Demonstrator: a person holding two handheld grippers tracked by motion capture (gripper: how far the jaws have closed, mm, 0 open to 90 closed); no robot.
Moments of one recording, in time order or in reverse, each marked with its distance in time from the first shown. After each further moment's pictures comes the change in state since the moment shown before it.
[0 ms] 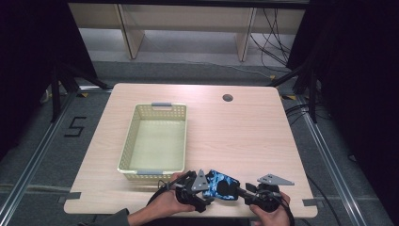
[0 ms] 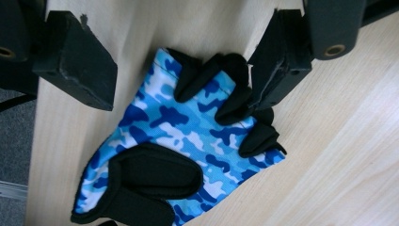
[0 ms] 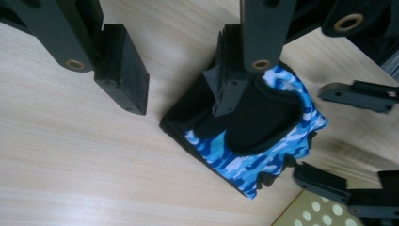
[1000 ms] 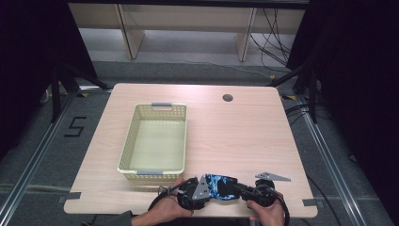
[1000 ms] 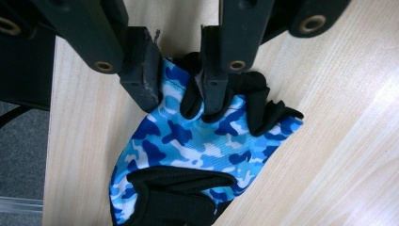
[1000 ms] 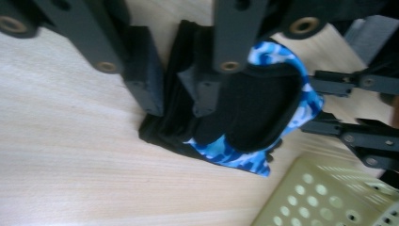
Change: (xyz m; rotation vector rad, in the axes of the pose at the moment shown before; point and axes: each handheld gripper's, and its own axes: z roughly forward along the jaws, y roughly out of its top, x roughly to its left) left arm -0.016 -0.008 -0.002 -0.025 0.030 0.104; right arm -0.012 -0.003 0.023 -0.006 0.153 0.151
